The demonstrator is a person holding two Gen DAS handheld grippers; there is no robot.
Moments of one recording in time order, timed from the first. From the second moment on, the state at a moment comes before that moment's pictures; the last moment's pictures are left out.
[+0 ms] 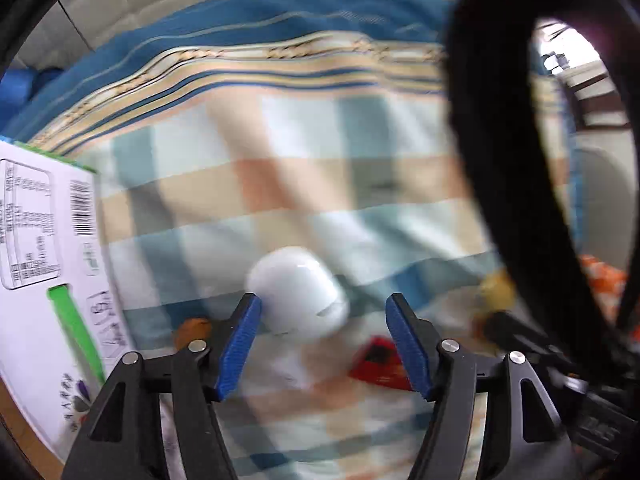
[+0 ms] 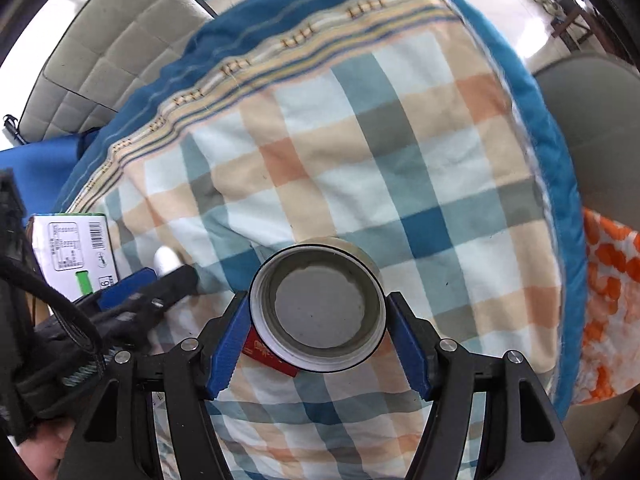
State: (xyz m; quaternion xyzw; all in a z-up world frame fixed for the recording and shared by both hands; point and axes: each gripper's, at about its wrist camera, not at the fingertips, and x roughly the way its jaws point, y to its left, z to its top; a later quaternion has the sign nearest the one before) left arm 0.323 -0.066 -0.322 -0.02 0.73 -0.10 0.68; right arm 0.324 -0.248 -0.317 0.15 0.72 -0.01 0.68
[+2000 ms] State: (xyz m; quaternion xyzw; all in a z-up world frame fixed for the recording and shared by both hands) left arm 0.220 0.205 -0.130 -0.15 0.55 -0.05 0.82; right arm 0.251 -0.008 -0.158 0.11 0.64 0.19 0.73
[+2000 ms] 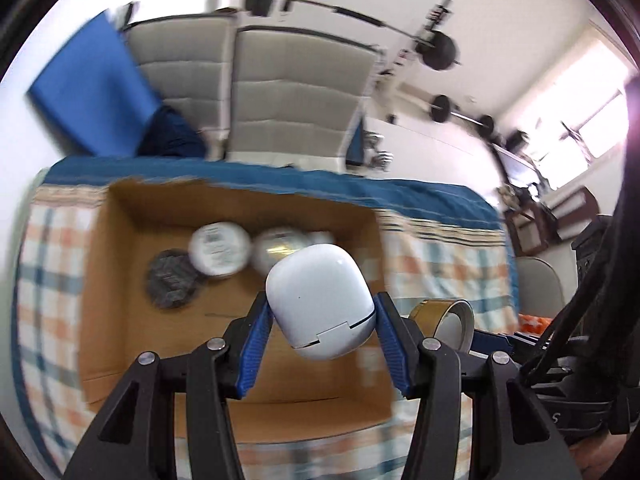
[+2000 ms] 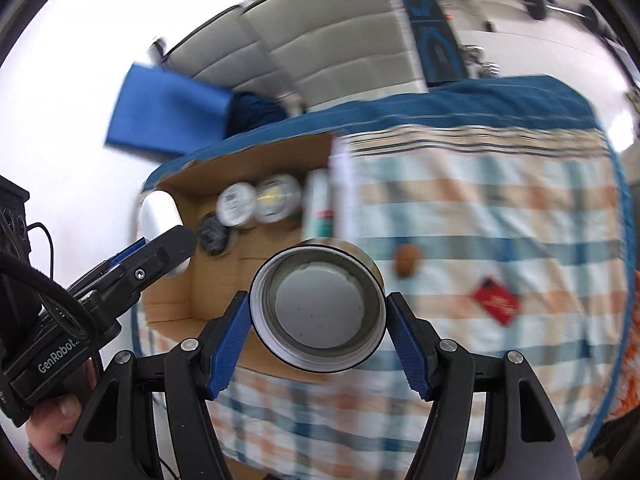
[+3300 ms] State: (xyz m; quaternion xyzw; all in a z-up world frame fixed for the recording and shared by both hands) left arm 0.251 0.288 -0.278 -0.12 0.67 0.07 0.73; right arm 0.289 0.161 -0.310 -0.01 0.73 0.15 0.67
